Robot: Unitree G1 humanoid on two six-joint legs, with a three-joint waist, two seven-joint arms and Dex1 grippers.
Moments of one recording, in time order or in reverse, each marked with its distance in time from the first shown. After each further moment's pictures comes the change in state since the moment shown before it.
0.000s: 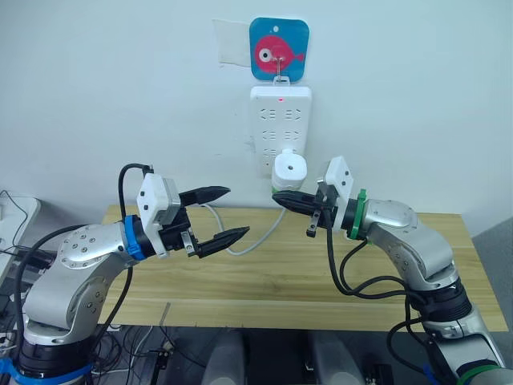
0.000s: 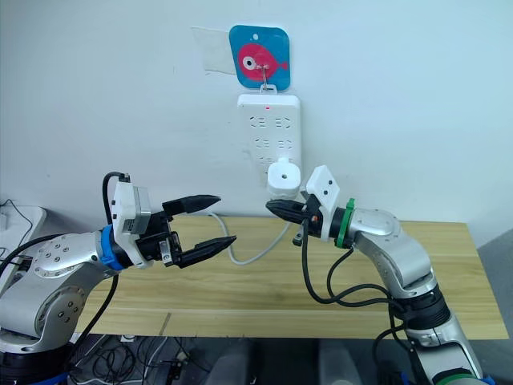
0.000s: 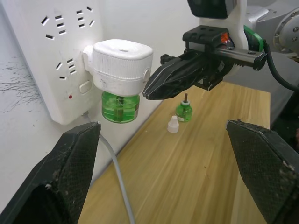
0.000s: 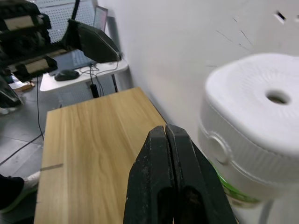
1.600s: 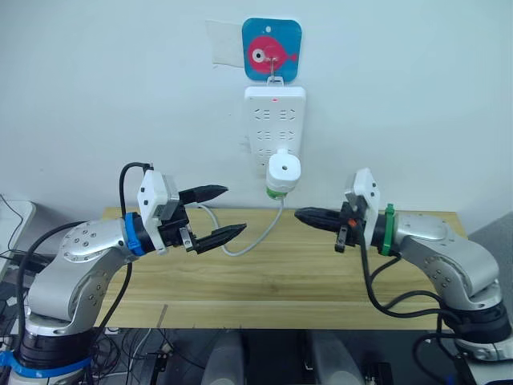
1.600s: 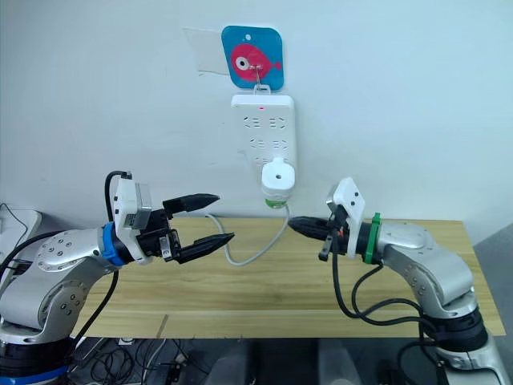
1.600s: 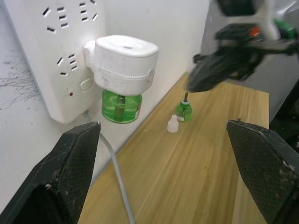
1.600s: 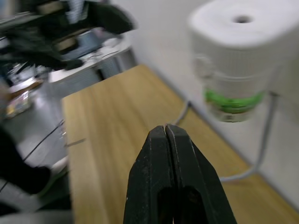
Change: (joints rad) left arm -0.013 0.027 -0.008 0.071 -0.001 -0.015 -0.017; right arm 0.146 -0.165 -0.120 -0.194 0.167 0.195 0.070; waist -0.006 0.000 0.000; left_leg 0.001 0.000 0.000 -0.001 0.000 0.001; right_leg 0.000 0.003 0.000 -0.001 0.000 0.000
